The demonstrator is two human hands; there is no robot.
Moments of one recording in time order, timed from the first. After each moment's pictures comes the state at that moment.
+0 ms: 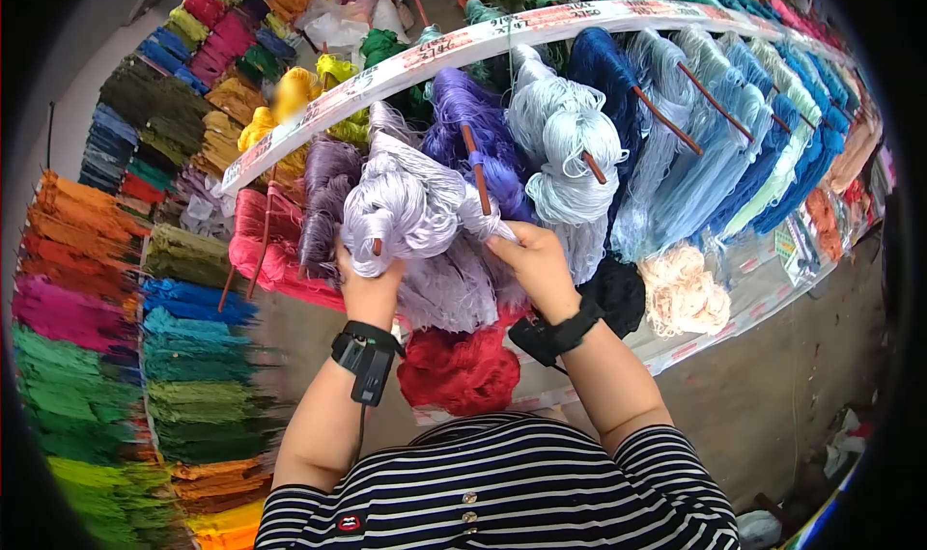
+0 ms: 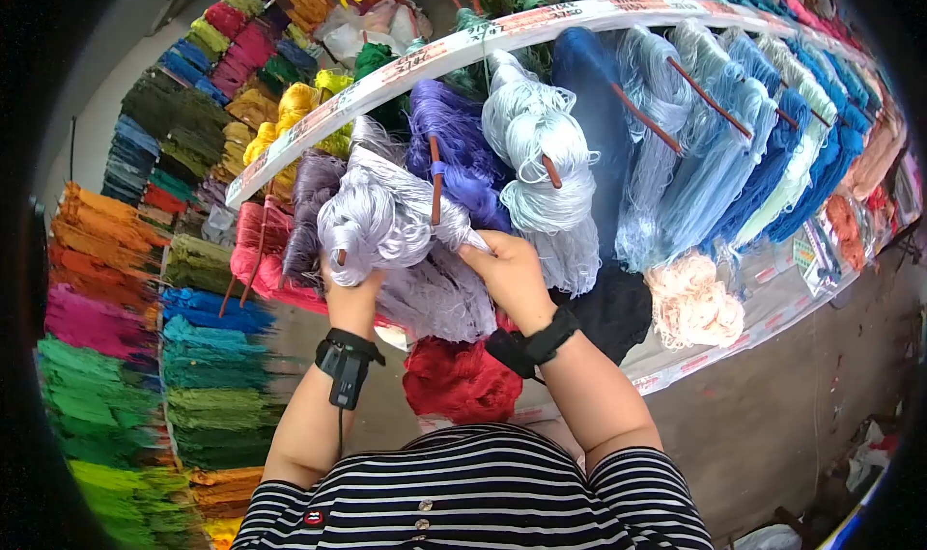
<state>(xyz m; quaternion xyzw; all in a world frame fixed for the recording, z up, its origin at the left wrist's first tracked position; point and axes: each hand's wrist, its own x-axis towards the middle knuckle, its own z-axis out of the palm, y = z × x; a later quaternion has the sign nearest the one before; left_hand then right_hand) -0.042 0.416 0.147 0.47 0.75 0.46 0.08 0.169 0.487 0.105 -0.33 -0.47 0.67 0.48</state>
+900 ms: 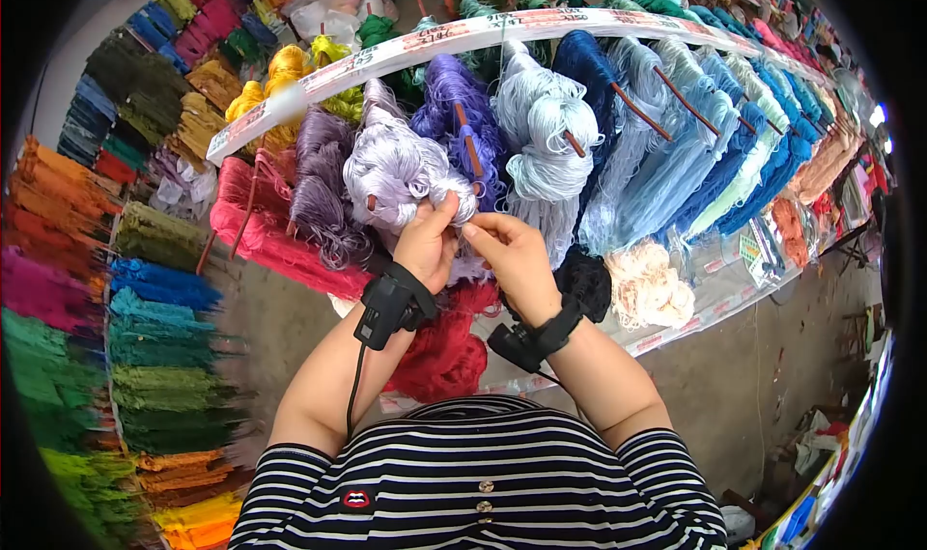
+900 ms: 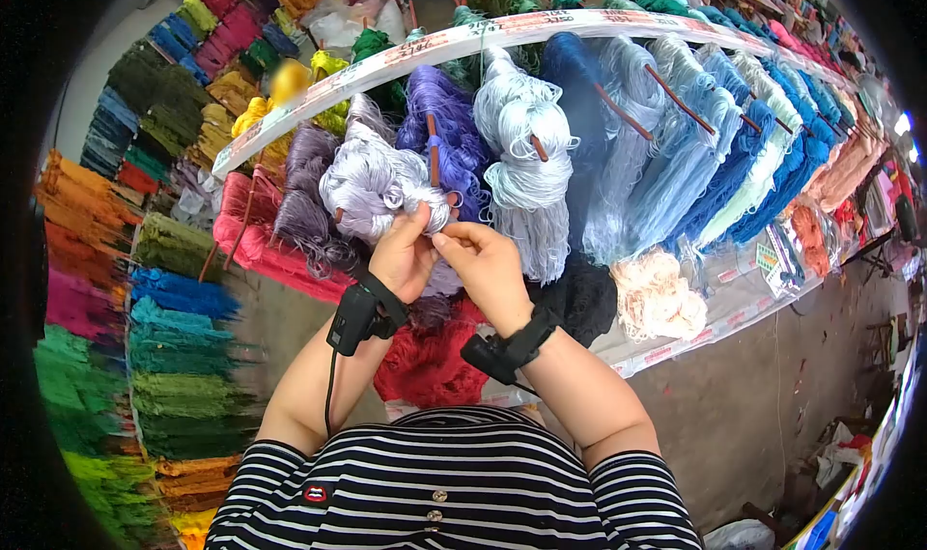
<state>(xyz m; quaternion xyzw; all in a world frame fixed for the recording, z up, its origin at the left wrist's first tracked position) 0.036 0.451 0.138 0.28 0.38 0.61 0.64 0.178 0.445 0.139 -0.37 -0.48 0.64 0.48</state>
